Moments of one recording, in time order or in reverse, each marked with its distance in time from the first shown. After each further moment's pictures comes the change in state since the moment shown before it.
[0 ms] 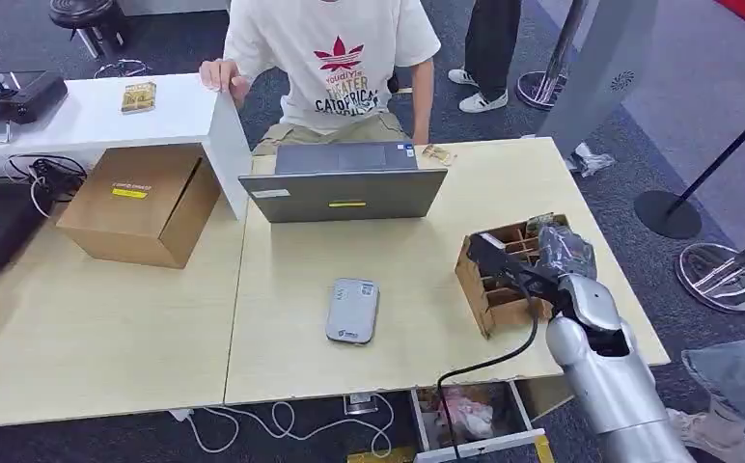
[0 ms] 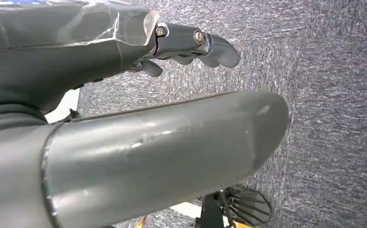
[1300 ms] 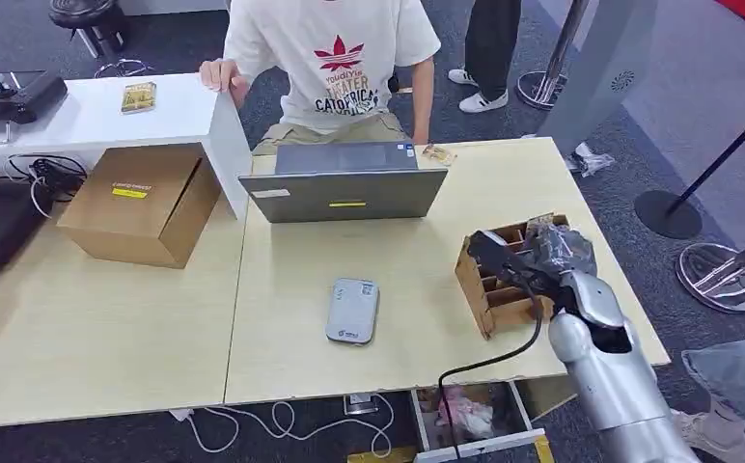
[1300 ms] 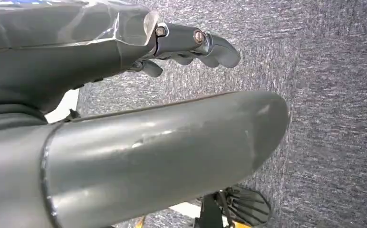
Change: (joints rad) left arm 0.000 0.000 -0.002 0.000 0.002 -0.001 -0.005; right arm -0.012 -0.009 0.001 -0.005 -0.034 0.001 -0.014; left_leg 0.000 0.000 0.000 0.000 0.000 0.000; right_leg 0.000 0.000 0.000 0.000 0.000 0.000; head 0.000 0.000
